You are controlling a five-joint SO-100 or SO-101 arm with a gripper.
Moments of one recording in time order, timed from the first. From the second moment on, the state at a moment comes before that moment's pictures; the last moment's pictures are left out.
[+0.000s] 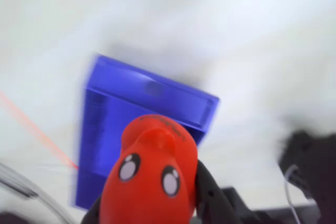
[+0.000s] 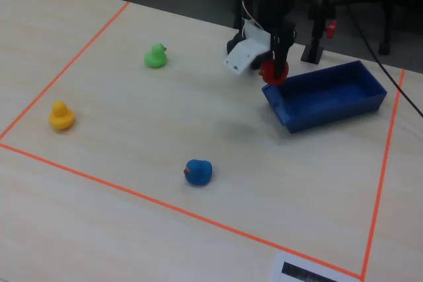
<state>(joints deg) -32.3 122.8 110.4 88.7 -21.0</state>
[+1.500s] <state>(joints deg) -55.5 110.2 111.4 78.5 -34.0</state>
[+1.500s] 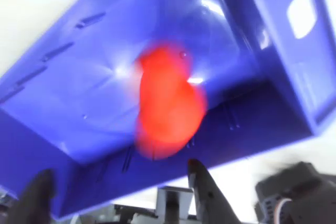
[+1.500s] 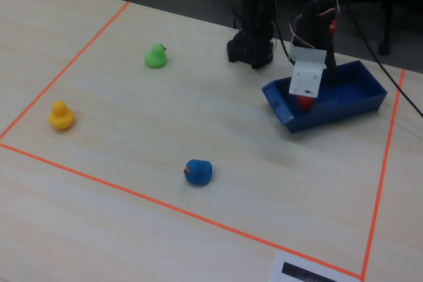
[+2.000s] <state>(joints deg) -1.9 135.8 135.5 53.3 -63.5</state>
